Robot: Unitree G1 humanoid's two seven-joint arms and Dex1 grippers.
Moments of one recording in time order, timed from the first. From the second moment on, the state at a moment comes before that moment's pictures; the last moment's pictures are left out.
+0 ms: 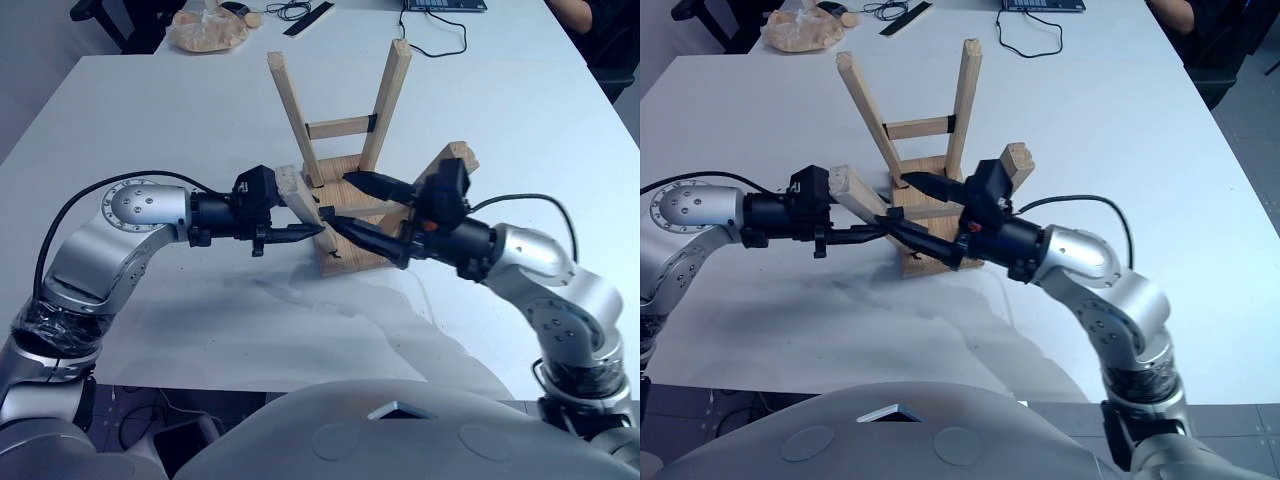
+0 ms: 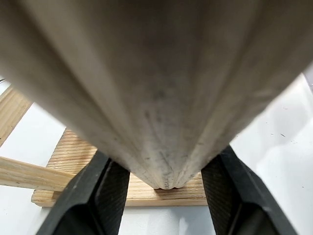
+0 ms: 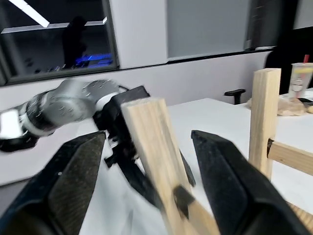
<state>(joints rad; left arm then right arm) -0.22 0.91 -0.19 -0.41 -0.59 0.48 -0.97 -0.09 -0.37 0.19 -0.75 0.76 0.68 0.46</state>
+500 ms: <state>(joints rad) -0.21 0.90 -0.20 -0.43 -0.57 0.48 -0.95 -0.06 -0.27 0.47 -0.51 0.17 0.47 0.18</state>
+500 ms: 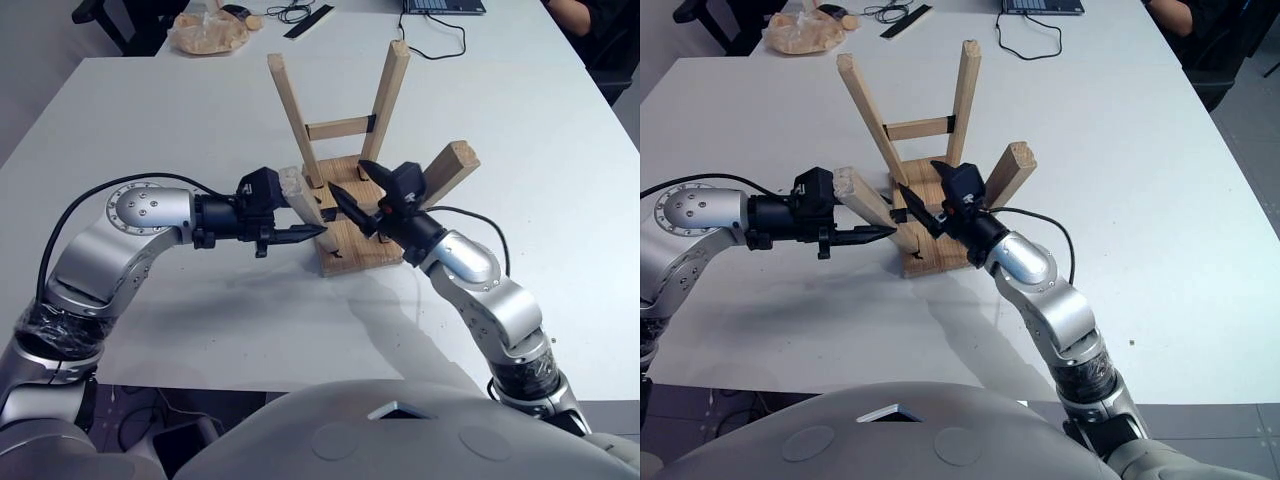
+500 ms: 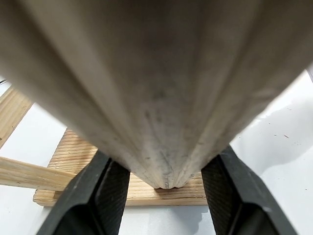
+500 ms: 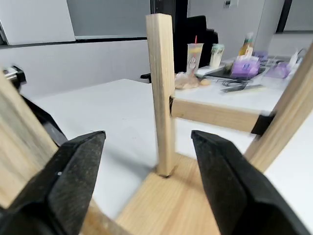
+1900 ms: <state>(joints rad) -0.32 0.91 -0.19 -0.25 -0.55 0.49 -1.00 -0.21 -0.21 0.22 -0.45 0.12 0.60 -0.02</state>
